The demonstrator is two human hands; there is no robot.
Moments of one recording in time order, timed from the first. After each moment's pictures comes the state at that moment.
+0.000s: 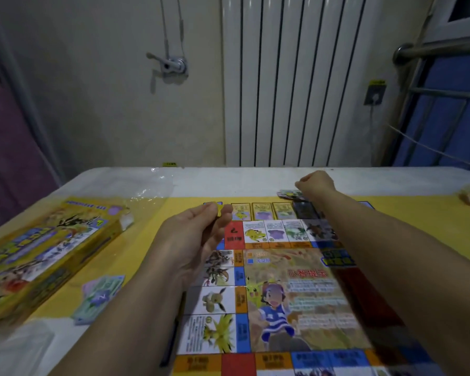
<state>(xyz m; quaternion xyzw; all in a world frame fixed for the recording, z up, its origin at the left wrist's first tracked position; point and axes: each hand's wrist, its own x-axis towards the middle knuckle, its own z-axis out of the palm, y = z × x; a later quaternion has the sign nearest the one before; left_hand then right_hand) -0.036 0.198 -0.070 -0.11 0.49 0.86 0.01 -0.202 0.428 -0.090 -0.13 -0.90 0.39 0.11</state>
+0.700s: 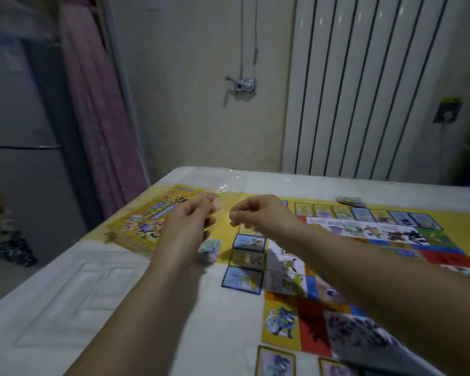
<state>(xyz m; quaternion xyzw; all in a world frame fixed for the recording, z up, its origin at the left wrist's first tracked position) 0.069 0.101 -0.049 -0.13 0.66 0.72 -0.18 -0.005 0.227 -0.052 0.21 -0.80 0.55 -0.09</state>
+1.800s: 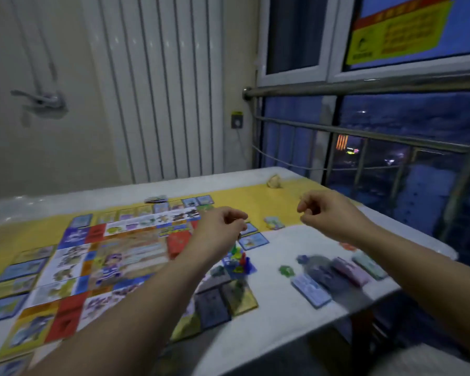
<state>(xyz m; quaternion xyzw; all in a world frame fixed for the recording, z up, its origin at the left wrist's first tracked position) 0.123 0.445 -0.044 0.21 0.80 0.56 0.04 0.183 0.651 -0.022 -0.07 -0.94 0.28 0.19</state>
